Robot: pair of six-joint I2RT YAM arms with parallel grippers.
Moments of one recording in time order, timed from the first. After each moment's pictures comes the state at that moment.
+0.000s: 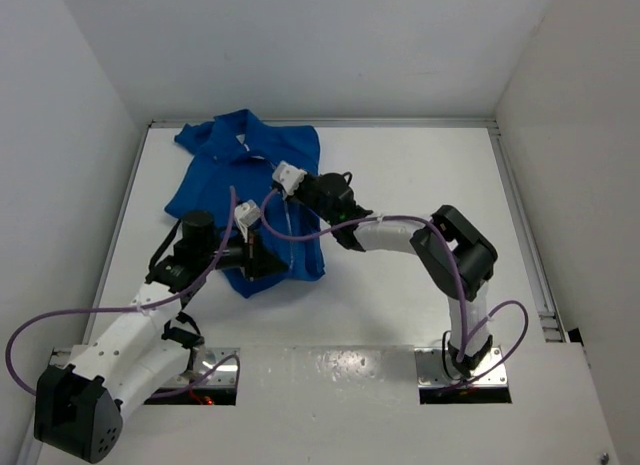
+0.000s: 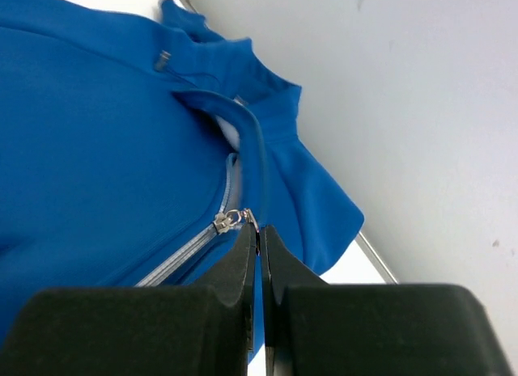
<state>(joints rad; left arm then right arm) -0.31 0.84 0.52 -0.11 0.88 -0.25 0.78 1.95 1.08 0.84 0.05 -0.62</state>
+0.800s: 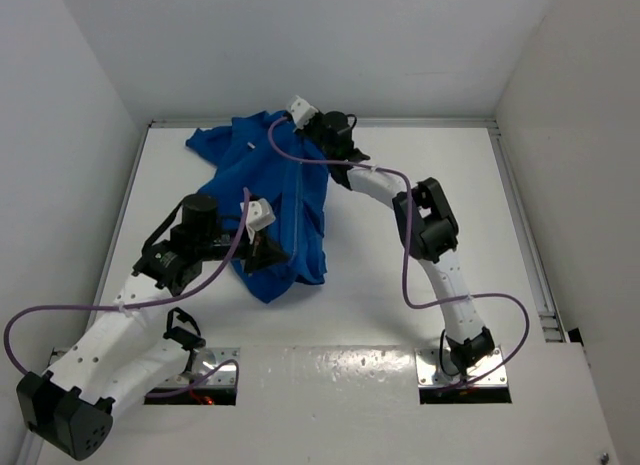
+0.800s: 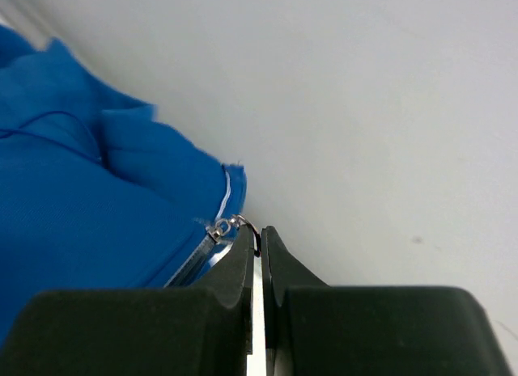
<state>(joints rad) -0.43 0.84 0.77 -0.40 0.80 0.15 0.54 2.41 1.86 0.53 0.05 -0.63</state>
